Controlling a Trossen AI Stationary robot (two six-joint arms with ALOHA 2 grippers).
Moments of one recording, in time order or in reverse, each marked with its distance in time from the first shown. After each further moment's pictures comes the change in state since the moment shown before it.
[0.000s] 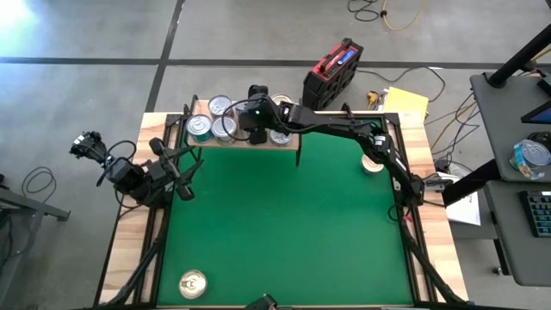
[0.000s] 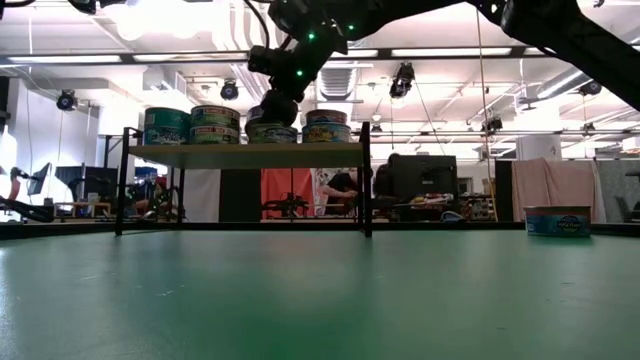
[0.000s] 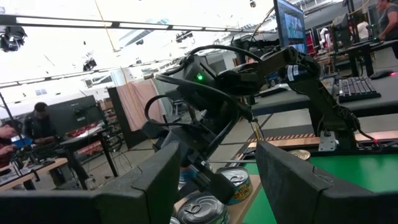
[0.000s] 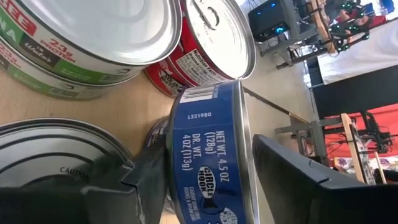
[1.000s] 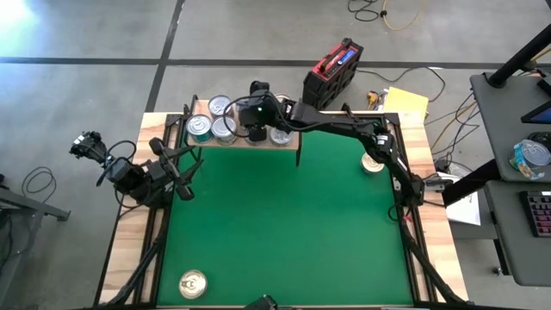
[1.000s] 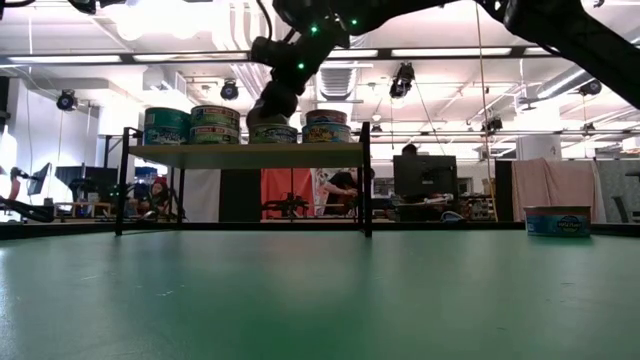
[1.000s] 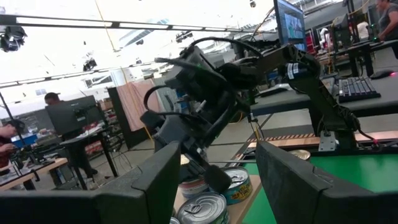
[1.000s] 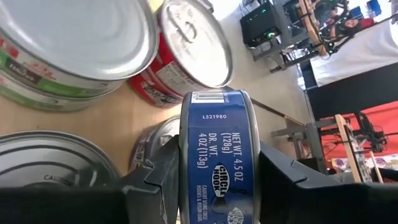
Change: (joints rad) left arm 0.000 0.000 0.000 0.001 0.000 0.000; right arm -0.003 -0.022 0.000 0.024 -0.004 0.006
